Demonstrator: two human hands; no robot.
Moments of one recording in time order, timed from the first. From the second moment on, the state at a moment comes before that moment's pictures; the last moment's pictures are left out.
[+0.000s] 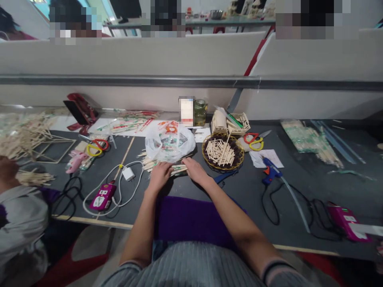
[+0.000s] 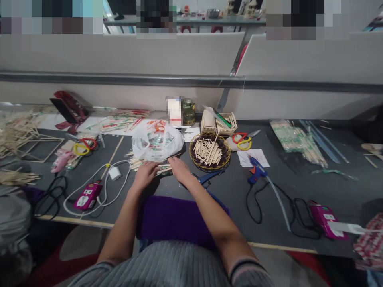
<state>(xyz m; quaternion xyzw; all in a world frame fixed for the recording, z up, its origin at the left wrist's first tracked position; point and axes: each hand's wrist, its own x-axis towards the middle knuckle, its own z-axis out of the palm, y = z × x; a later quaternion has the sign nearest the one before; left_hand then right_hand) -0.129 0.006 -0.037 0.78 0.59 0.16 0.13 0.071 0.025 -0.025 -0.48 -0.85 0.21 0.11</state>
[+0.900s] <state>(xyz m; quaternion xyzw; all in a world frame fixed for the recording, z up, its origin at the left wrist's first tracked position) -0.133 0.008 -0.020 0.77 0.56 0.23 0.18 0.072 0.021 -0.026 -0.46 -0.70 0.33 0.43</state>
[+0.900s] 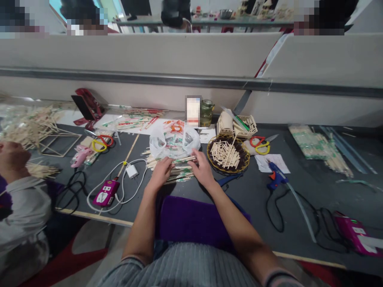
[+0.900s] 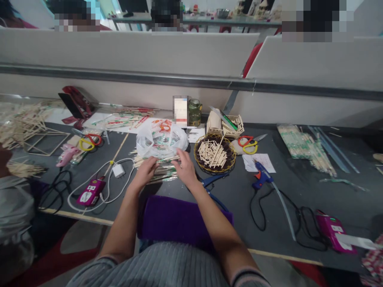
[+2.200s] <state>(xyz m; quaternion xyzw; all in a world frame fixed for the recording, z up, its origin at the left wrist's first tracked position) -0.153 0.001 -0.037 0.70 0.54 0.35 0.30 0.044 0.014 -0.016 -0.36 -0.30 0.64 0.61</state>
